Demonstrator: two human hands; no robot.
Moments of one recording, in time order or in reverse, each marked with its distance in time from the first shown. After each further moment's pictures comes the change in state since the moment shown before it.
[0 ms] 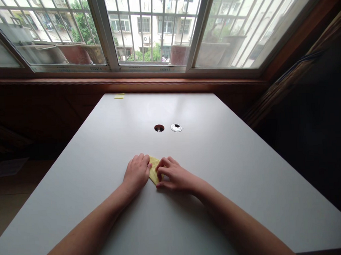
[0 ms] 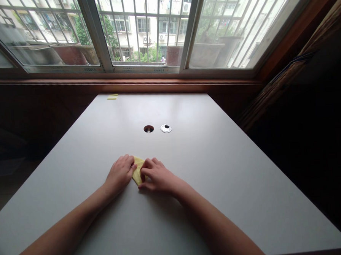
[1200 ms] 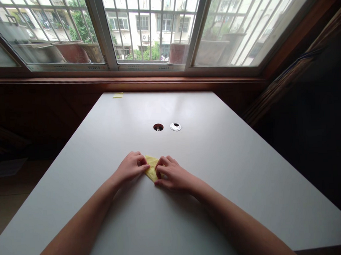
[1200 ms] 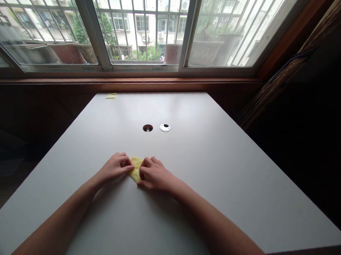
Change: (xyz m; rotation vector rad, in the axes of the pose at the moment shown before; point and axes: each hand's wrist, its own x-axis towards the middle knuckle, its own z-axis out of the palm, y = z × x) left_hand 0.015 -0.034 -0.021 -0.432 -0.164 0.101; right_hand 0.001 -0.002 0.006 -0.018 0.012 0.043
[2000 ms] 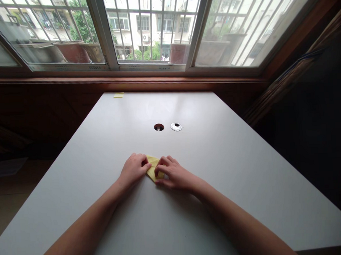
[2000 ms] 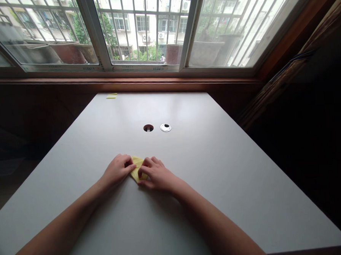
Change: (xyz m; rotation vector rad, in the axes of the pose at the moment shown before) left_hand -0.002 0.009 0.017 0.106 0.112 -0.072; right_hand -0.001 0.001 0.000 0.000 0.006 -0.006
